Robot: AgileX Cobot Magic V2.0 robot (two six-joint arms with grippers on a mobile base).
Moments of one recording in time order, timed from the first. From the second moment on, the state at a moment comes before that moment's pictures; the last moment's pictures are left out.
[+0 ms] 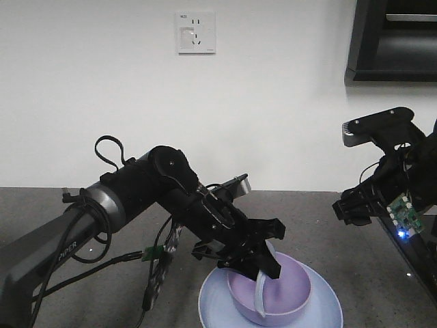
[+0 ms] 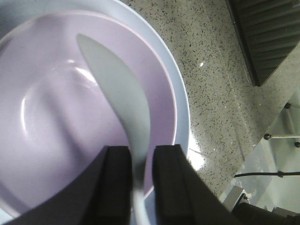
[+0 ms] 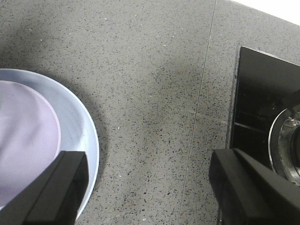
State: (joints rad) left arm -0.55 2.24 -2.19 -0.71 1.25 0.00; right arm 0.20 1.53 -1.53 -0.20 0.99 0.00
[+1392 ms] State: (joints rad) left arm -0.30 1.89 -2.19 0.07 1.27 -0.07; right arm 0.20 1.53 -1.53 -0.14 0.96 0.00
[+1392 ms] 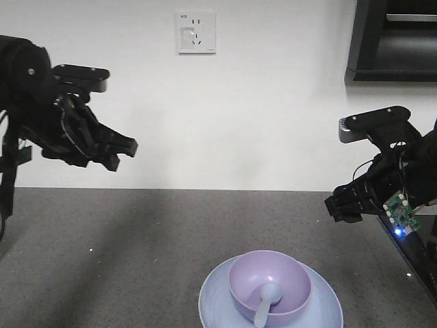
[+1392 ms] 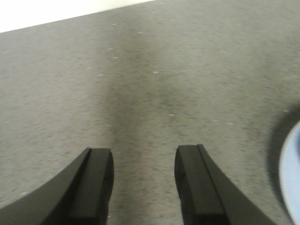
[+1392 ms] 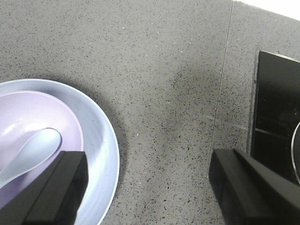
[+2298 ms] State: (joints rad) left arm 0.18 1.89 -1.97 -0.07 1.25 0.00; right arm 0.20 1.53 -1.53 -0.13 0.96 -0.01
